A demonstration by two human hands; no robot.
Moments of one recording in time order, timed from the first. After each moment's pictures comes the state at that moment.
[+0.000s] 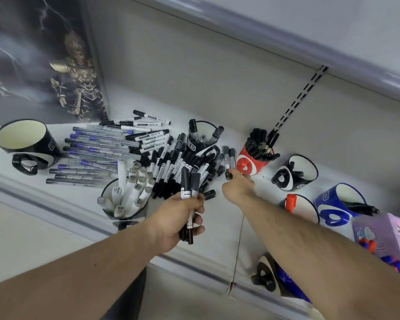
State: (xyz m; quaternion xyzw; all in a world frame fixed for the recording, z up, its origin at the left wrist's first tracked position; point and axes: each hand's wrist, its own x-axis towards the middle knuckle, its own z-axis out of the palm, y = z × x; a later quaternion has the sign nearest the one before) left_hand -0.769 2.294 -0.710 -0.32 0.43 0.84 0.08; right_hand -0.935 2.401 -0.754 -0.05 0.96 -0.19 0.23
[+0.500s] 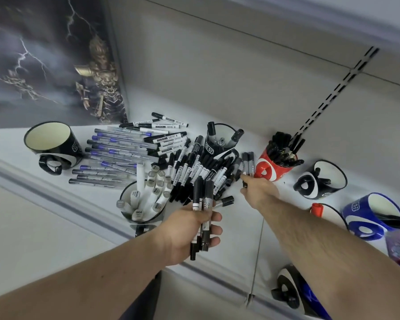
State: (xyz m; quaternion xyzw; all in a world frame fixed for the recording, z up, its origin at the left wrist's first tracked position) left_hand -0.757 2.283 -0.718 -0.33 0.37 0.86 0.09; right_hand -0.973 2.405 -0.793 -0.22 0.96 0.03 0.15
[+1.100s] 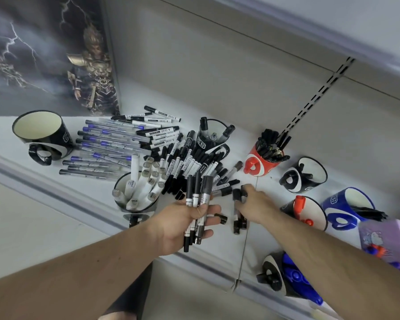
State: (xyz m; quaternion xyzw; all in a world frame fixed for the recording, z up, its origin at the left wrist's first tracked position) left_hand -0.749 2.284 -0.717 -0.30 0.36 0.87 0.13; right_hand -0.926 2.443 -0.766 -0.15 0.96 -0.02 0.25
